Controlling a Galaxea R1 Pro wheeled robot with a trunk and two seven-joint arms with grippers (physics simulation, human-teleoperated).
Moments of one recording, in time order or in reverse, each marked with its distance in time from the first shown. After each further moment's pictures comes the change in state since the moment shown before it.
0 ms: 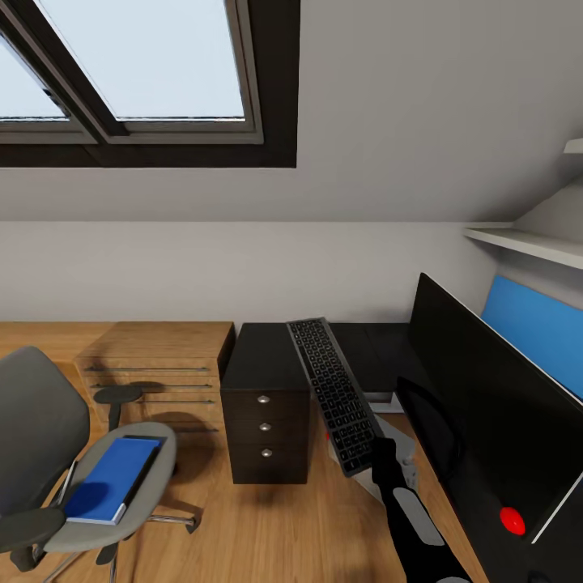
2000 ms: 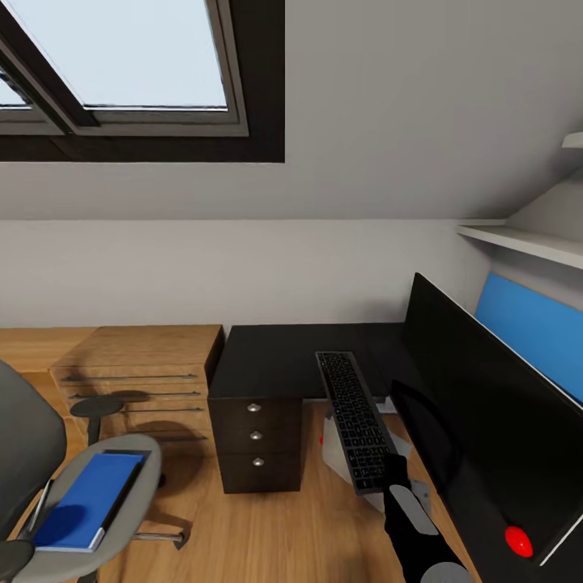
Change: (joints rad) left arm 0.000 0.000 0.000 0.000 -0.001 0.001 -0.003; right arm -0.055 -0.003 -0.013 0.113 -0.017 -0.241 -0.212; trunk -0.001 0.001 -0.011
